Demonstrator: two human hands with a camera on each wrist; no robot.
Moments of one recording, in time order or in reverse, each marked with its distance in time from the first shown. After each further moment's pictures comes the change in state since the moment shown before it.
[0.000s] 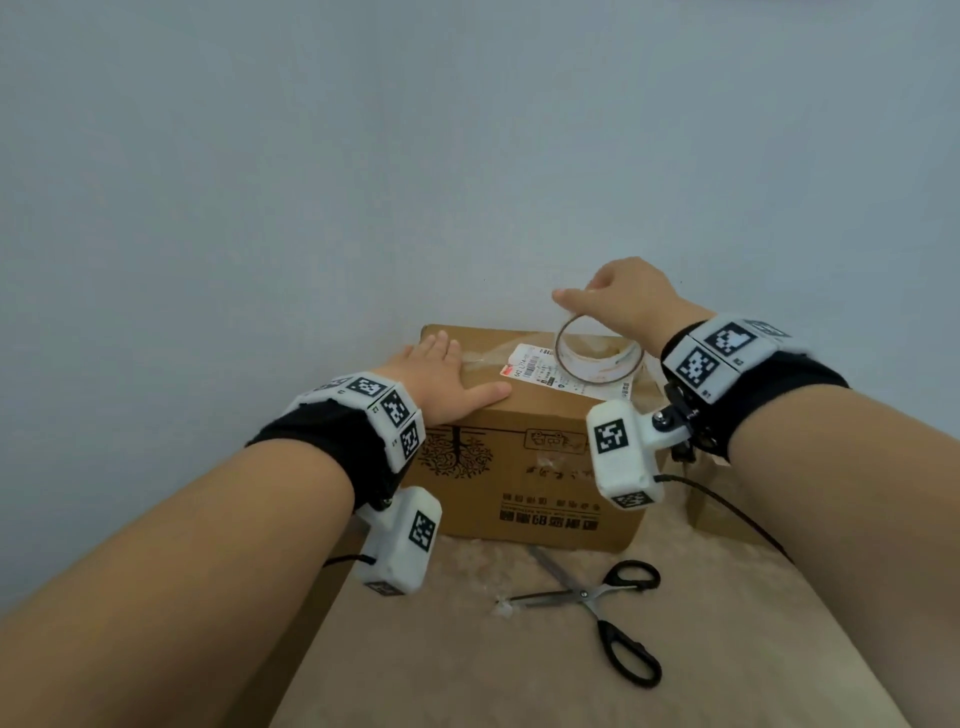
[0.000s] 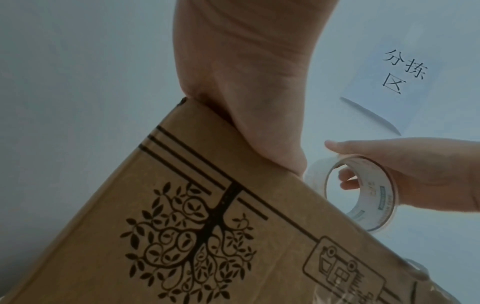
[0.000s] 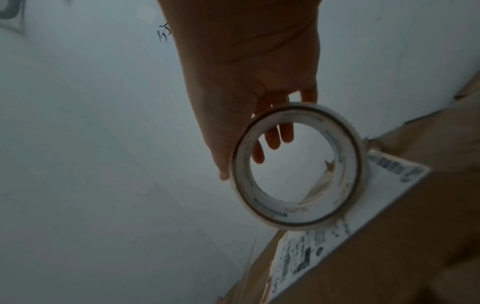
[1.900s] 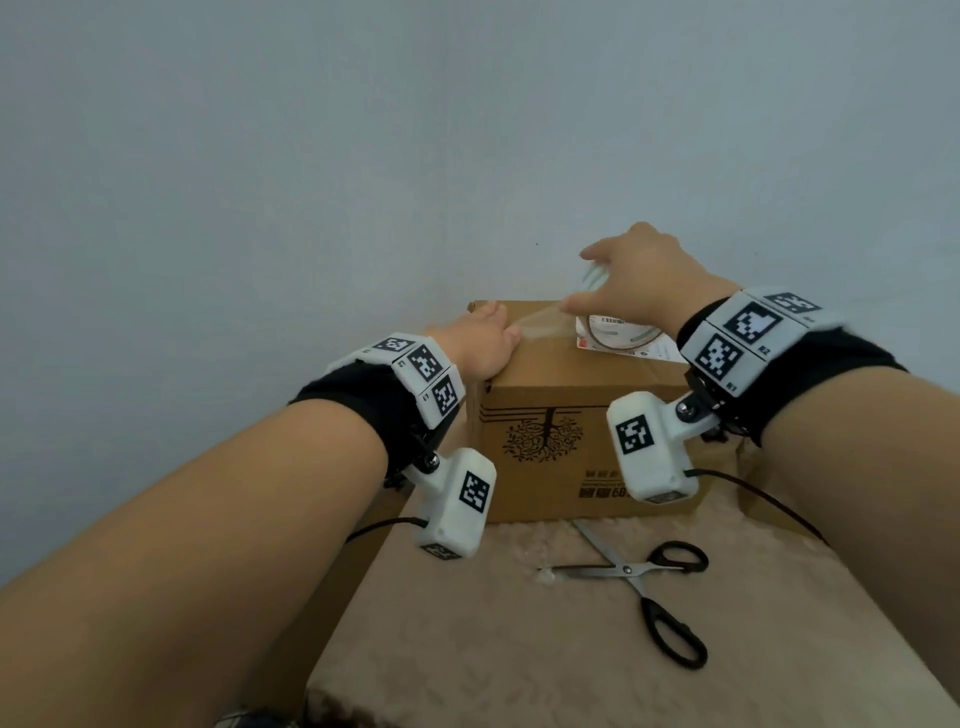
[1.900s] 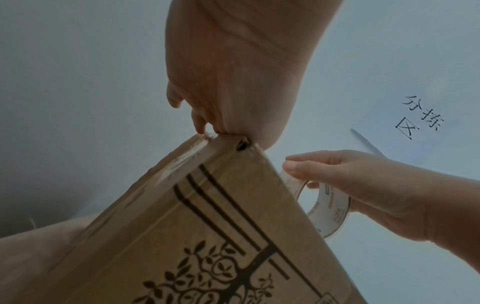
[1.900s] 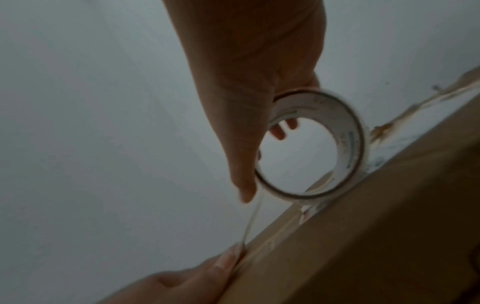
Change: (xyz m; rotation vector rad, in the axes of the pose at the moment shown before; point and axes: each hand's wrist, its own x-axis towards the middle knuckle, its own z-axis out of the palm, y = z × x) left_hand -0.004 -0.012 0.004 -0.355 -0.019 -0.006; right_hand 0.009 -0.025 0.036 -0.396 -0.070 -0.205
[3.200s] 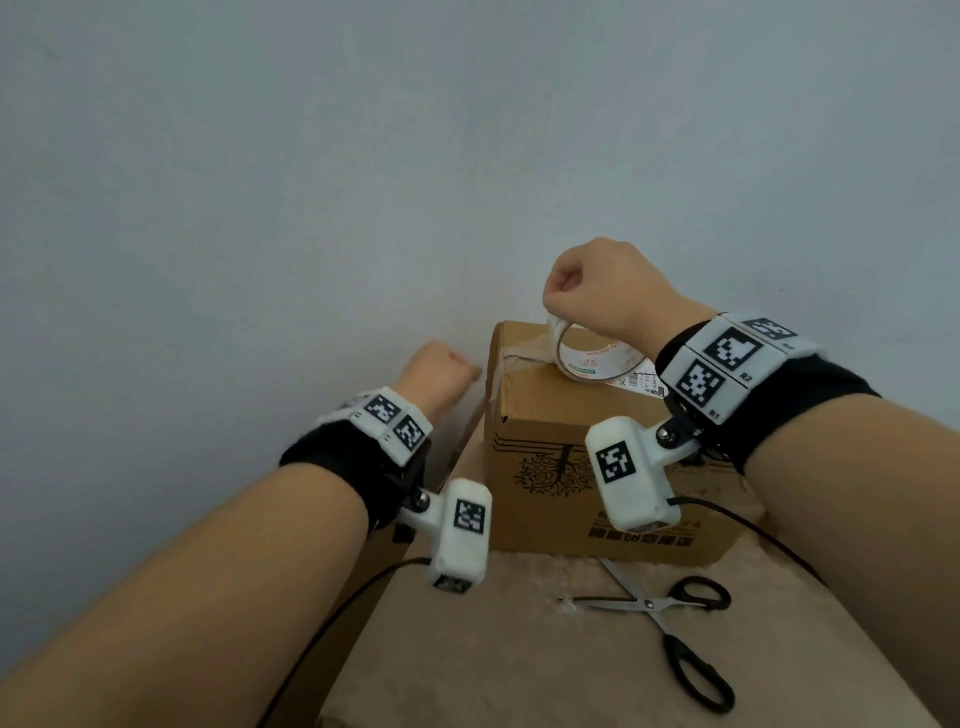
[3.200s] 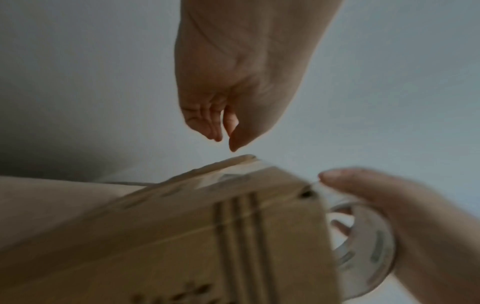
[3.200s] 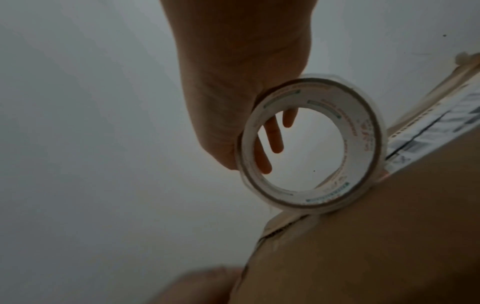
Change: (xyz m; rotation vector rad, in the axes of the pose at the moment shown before) left_hand -0.014 -0.051 0.016 -0.805 0.319 -0.216; right_hand 0.009 -0.059 0.003 0.264 0.074 -0.197
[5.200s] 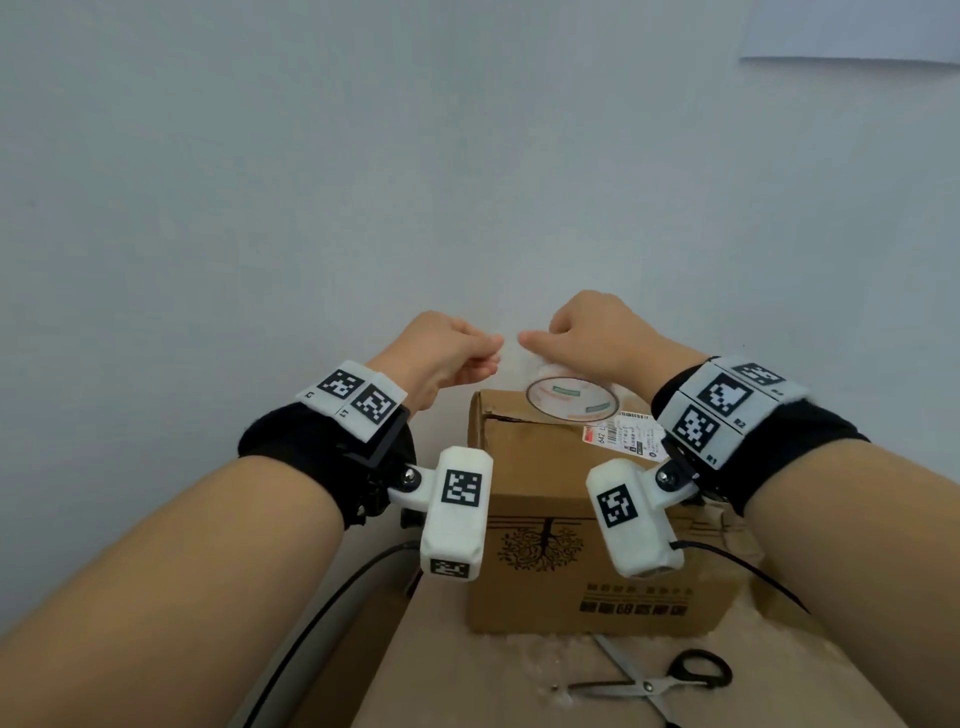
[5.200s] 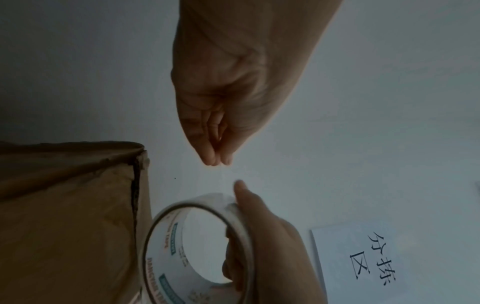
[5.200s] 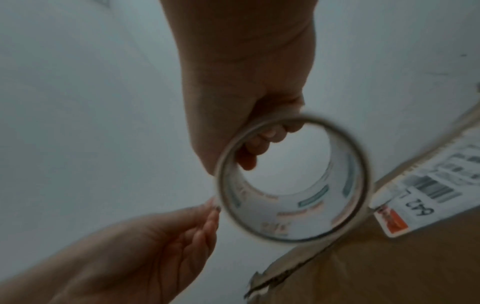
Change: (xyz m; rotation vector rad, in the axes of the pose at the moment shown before) left_hand 0.013 0.088 -0.031 -0.434 -0.098 0.136; right_hand 0.011 0.007 -0.029 -0.033 -0.026 0.045
